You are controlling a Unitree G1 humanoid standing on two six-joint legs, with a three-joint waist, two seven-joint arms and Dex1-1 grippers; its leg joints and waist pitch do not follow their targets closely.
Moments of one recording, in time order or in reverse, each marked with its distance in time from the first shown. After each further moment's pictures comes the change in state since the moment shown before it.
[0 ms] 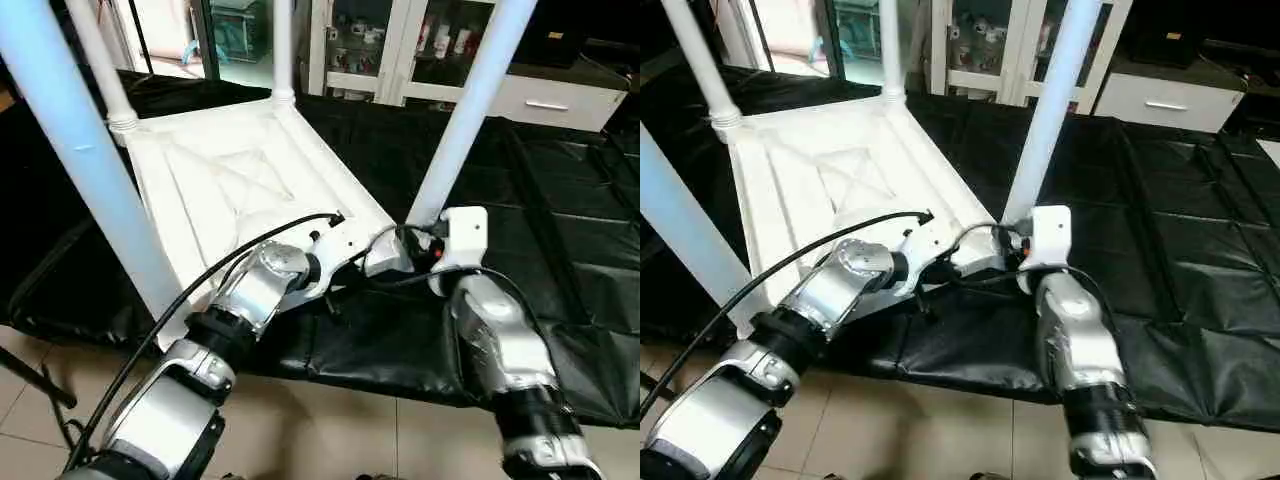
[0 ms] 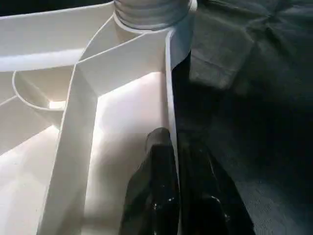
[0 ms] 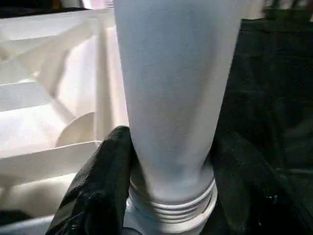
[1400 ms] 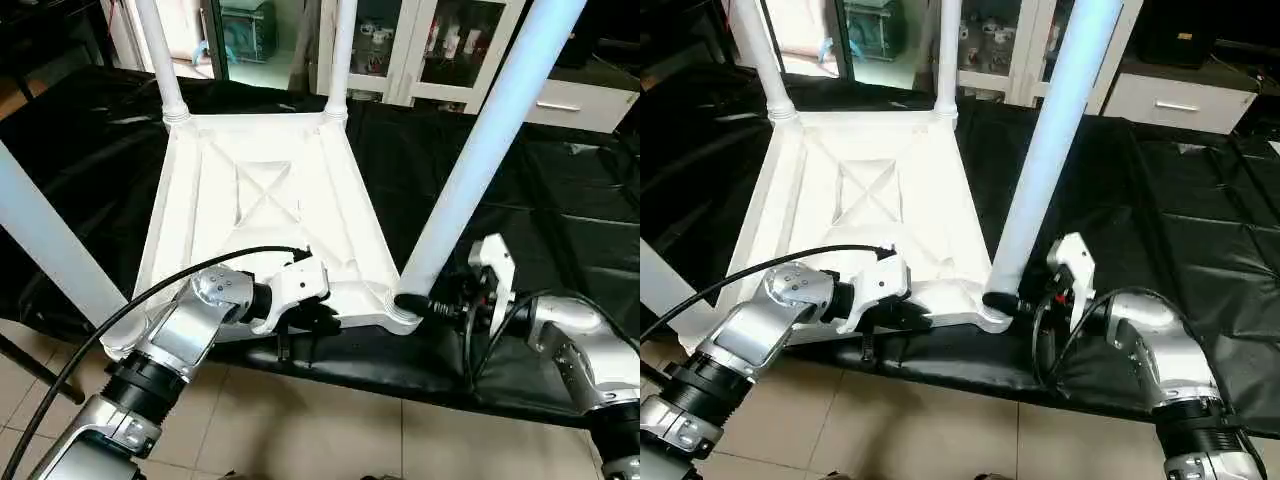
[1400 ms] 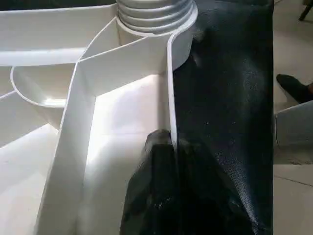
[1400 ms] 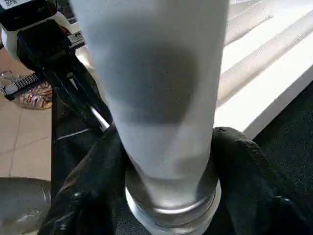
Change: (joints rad) left arm 0.246 0.227 -0.015 -0.389 -0.088 -0.042 -0.361; right arm 0.067 -0.380 0.115 -0.006 0.167 -0.008 0.833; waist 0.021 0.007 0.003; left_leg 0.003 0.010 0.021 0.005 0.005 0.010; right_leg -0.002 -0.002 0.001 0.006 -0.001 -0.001
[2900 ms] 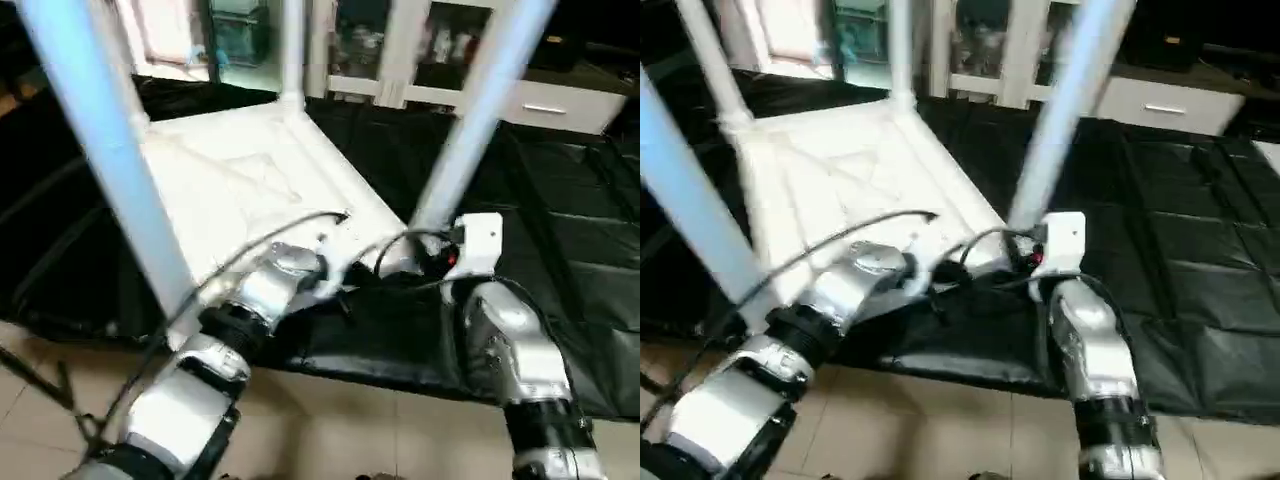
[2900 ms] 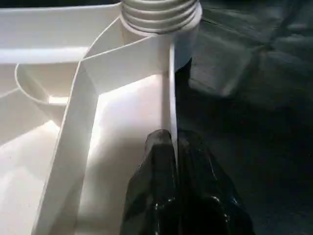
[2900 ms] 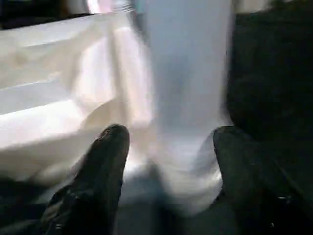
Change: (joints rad) left arm -0.304 -0.283 0.065 0.510 0.050 0.047 0.420; right arm -0.004 0.391 -0.126 -0.050 -0.109 0.042 -0.753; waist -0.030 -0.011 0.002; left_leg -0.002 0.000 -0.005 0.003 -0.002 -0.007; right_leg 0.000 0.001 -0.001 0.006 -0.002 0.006
